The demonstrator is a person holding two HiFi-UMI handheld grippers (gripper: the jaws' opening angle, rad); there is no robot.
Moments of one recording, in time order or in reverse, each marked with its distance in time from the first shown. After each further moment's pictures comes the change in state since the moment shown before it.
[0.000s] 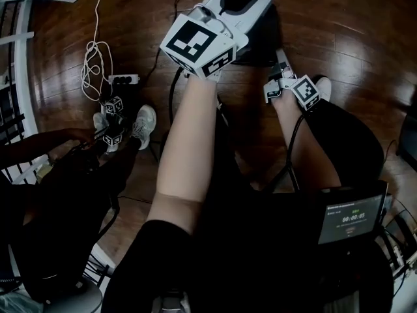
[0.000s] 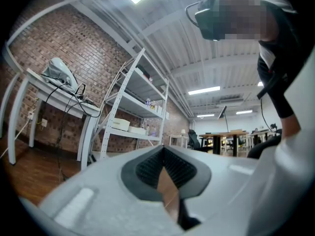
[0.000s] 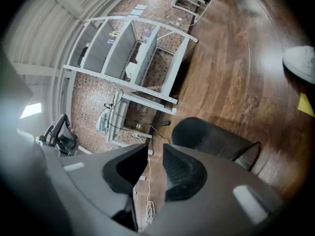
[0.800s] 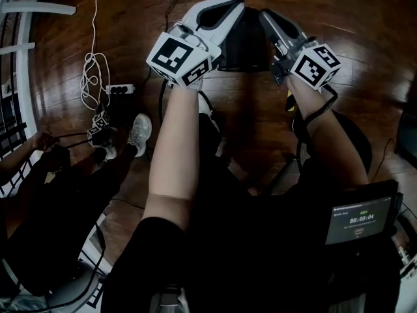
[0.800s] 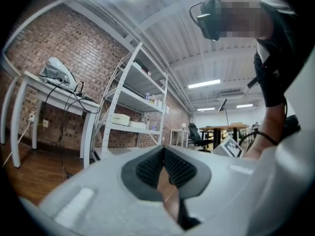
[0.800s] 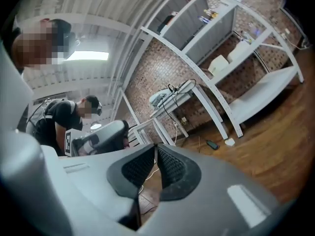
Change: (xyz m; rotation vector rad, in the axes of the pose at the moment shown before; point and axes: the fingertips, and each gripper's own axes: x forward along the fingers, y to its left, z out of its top) left arm -0.008 -0.007 -0.030 0.034 0.073 0.018; right arm 0.033 0.222 0.060 -0.717 0.200 0.445
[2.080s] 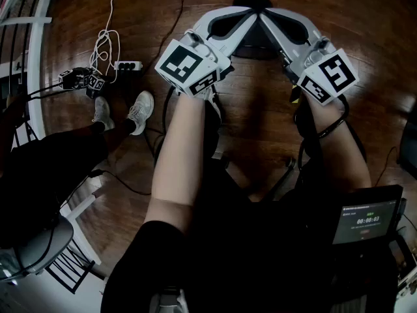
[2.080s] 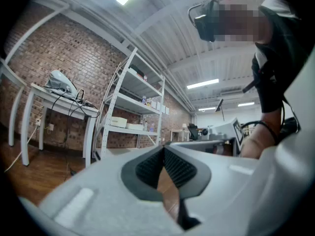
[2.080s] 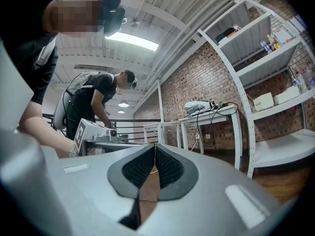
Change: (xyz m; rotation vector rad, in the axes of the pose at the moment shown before) left arm -0.050 -0.102 0.014 -0.009 0.014 0.051; right arm -0.062 0.135 0.018 -0.454 0.035 0.224
